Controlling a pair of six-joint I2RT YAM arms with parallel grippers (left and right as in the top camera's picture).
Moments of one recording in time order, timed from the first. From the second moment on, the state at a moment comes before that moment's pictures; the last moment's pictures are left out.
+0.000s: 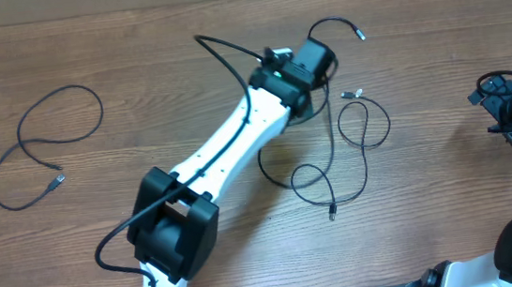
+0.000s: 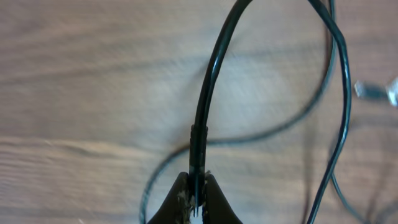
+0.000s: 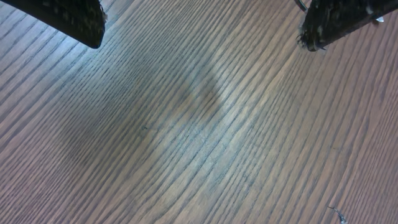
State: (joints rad) left arm -0.69 2.07 1.80 -0.95 -0.30 -0.73; right arm -0.51 1.65 1.25 -0.85 -0.01 0.48
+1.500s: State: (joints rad) left arm -0.40 2.07 1.65 -0.89 -0.17 -0.74; right arm -0.51 1.65 1.25 -0.85 -0.01 0.48
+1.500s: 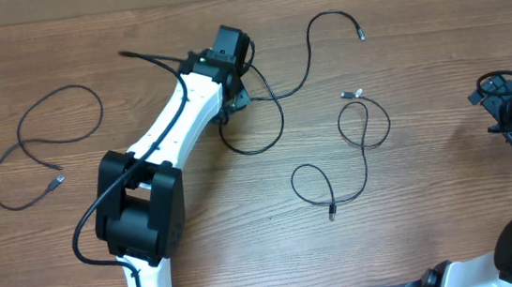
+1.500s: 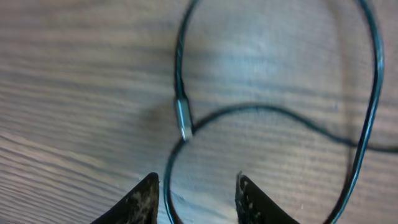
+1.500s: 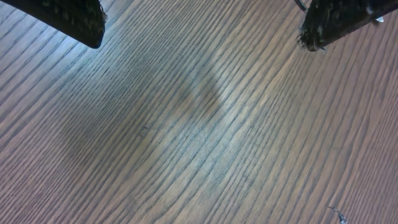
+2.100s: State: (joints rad) left arm -0.44 2.07 1.42 -0.86 -0.06 -0.88; right arm -0.51 1.65 1.25 -0.85 -0.01 0.48
